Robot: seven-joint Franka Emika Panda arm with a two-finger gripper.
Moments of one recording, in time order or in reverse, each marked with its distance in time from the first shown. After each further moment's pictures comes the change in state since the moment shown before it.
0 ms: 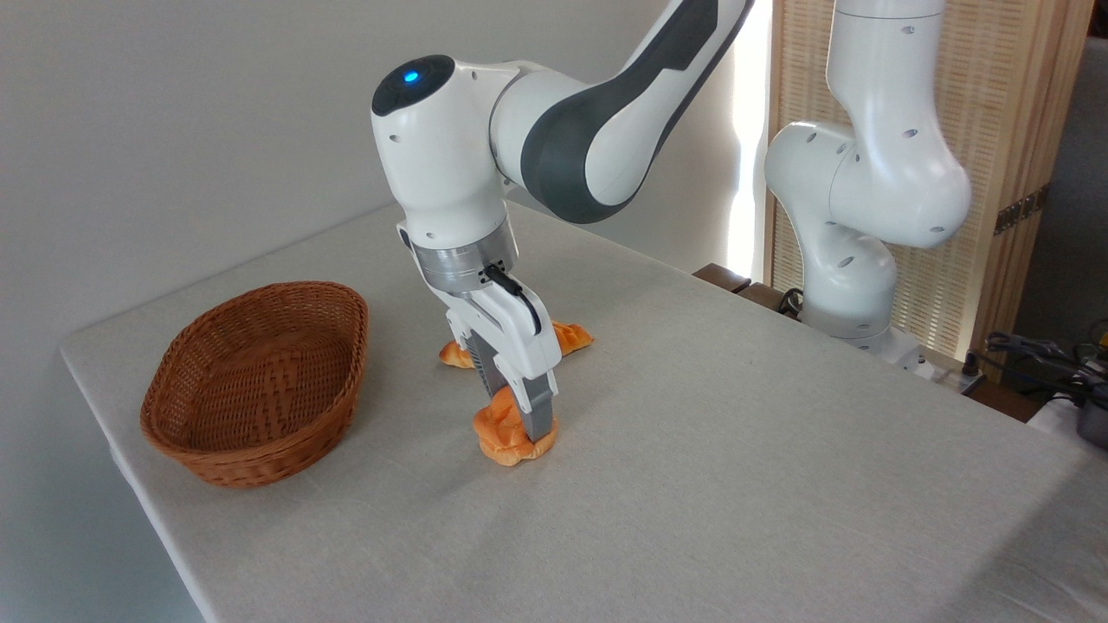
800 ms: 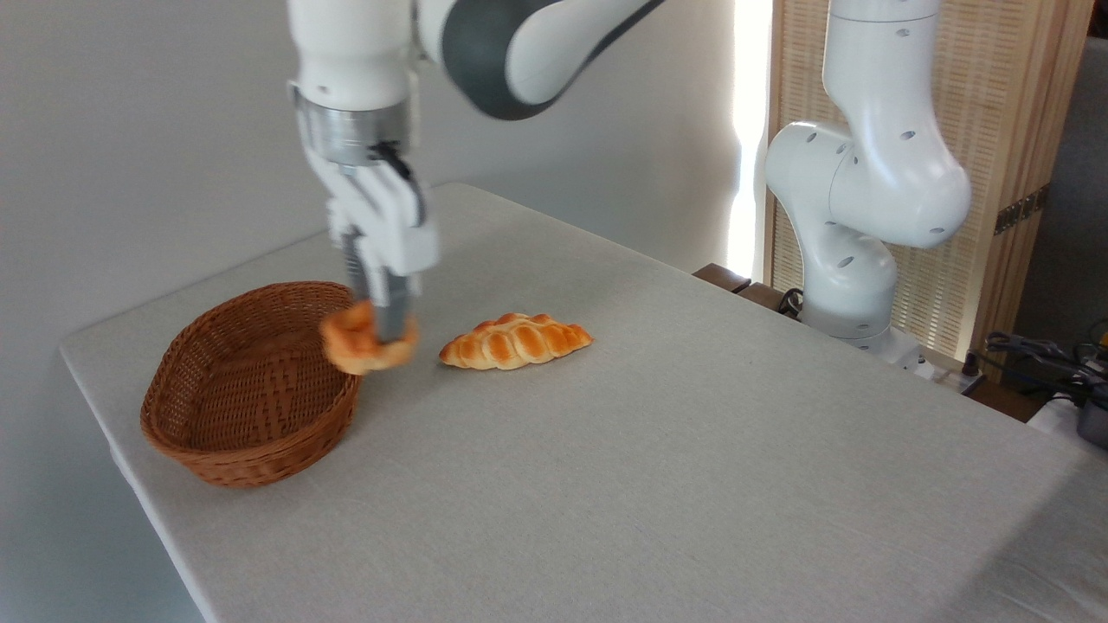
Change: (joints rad) arm -0.005 0.070 -0.068 0.339 -0.174 -0.021 -0.016
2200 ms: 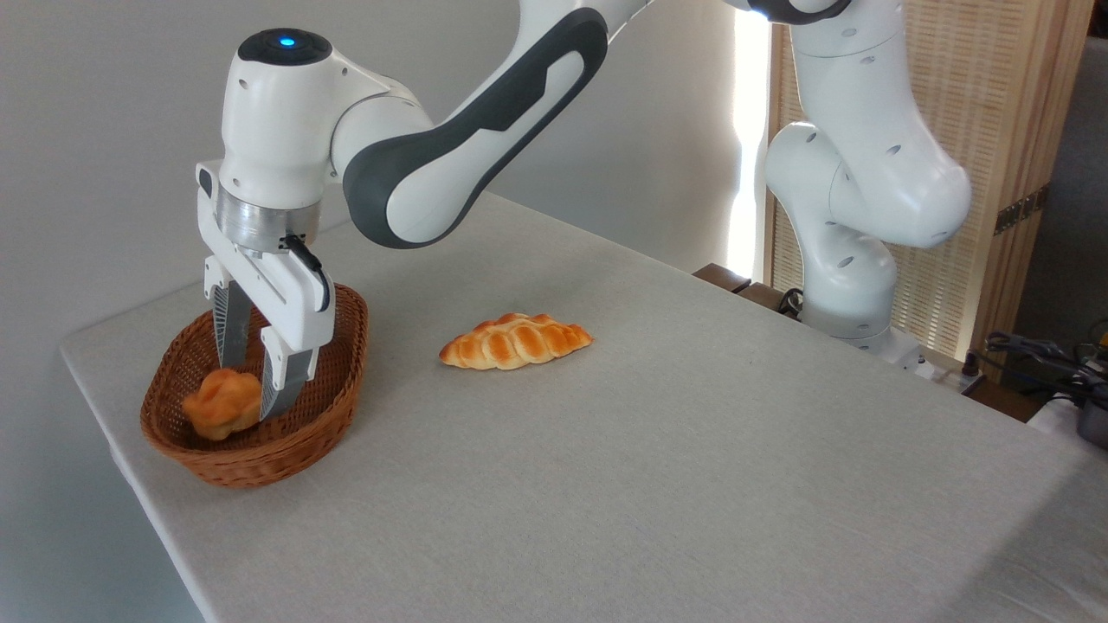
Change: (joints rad) arm 0.005 0.272 -0.159 0.066 0.062 0.441 -0.267
